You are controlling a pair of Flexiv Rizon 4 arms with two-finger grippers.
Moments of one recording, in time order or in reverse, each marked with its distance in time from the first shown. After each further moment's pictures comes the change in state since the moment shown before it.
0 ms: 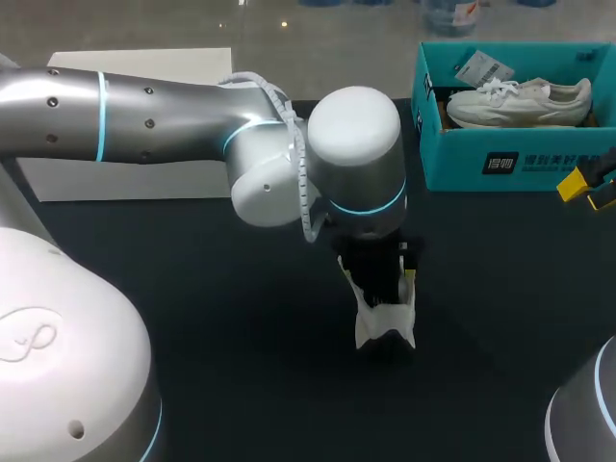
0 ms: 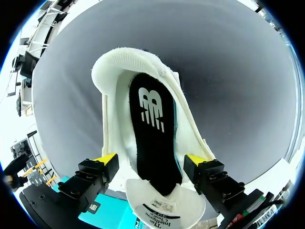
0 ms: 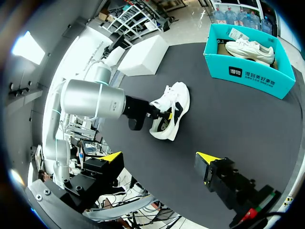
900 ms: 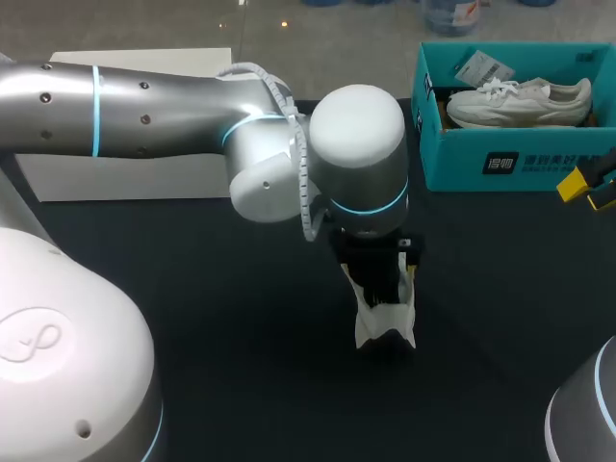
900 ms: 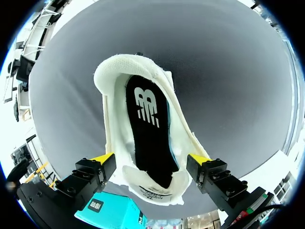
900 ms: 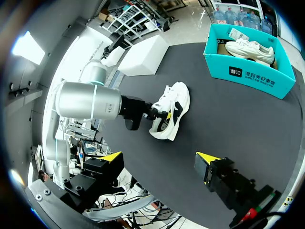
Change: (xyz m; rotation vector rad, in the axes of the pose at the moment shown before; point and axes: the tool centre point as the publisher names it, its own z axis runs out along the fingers) left arm 0.003 0.003 -0.016 -0.027 0.037 0.057; right arm 0.000 0.000 0.000 0.000 0.000 0.000
